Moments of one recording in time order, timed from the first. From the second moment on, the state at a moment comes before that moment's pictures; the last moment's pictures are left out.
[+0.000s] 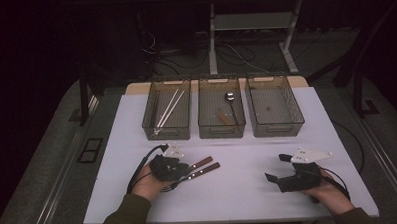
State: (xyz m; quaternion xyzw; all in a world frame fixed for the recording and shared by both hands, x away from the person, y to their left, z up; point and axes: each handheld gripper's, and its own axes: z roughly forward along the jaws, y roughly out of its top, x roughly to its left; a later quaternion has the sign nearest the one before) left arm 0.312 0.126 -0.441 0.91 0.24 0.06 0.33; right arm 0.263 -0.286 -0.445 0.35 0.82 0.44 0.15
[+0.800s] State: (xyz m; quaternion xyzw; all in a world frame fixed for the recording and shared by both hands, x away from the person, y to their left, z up) left arm 0.327 0.128 -0.421 0.91 0.19 0.02 0.36; right arm 0.269 -0.285 -0.431 0.33 0.82 0.44 0.12
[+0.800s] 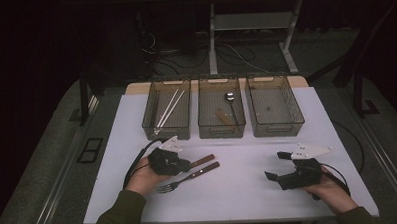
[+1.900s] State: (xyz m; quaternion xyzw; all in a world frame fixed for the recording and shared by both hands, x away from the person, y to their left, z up) left arm 0.310 0.013 -0.387 0.94 -0.02 -0.04 0.33; right arm 0.292 -0.200 -0.396 0.10 0.93 0.36 -0.01
